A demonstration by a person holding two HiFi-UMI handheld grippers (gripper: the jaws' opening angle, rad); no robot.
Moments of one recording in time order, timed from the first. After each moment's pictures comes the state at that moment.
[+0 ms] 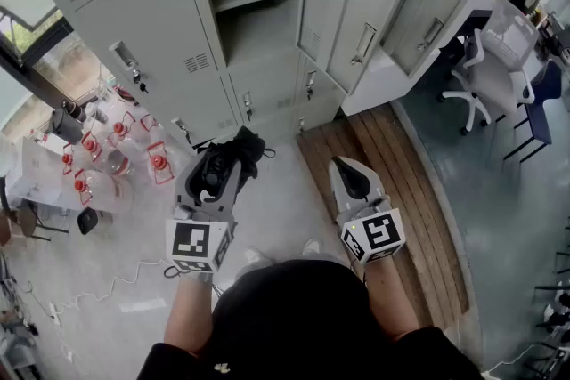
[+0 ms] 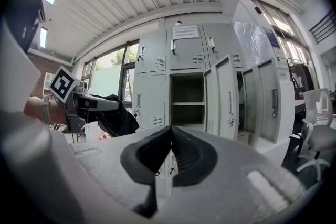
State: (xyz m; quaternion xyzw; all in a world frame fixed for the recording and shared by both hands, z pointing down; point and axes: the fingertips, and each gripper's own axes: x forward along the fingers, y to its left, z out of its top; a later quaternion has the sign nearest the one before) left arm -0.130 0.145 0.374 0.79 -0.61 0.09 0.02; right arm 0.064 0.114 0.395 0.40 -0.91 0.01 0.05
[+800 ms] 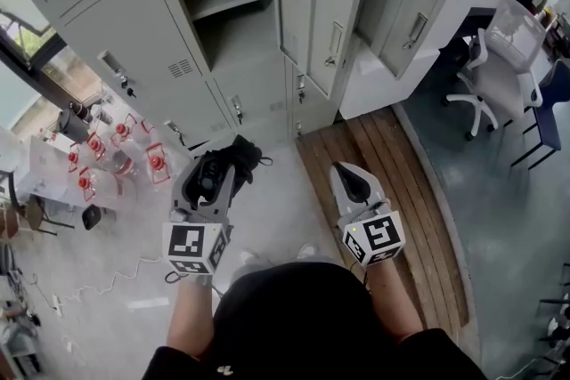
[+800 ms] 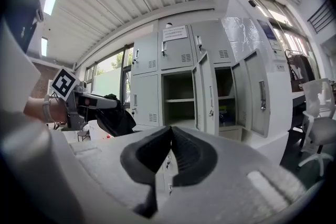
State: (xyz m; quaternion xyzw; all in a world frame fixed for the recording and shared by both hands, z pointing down) left arm -0.056 0.136 0.380 0.76 -0.64 0.10 0.03; right arm 0.154 0.097 0.412 0.39 -0.92 0.03 0.04
